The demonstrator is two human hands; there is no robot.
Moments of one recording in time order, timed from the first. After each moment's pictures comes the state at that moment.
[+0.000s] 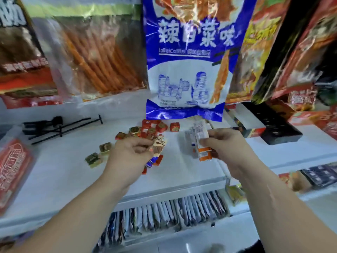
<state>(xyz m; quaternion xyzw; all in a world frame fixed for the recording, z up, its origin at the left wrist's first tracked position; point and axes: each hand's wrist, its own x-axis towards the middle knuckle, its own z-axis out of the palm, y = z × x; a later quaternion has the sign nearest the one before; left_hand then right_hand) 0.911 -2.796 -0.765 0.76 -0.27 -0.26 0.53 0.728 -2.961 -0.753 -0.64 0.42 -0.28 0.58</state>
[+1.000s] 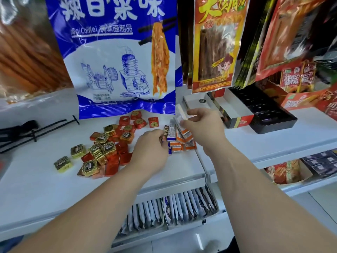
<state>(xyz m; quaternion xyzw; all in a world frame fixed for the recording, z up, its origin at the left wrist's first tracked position) 0.849 -2.903 -0.797 0.83 -0.45 -0.13 0.31 0.740 -3.023 -0.778 -0.69 0.46 -0.32 0.46</state>
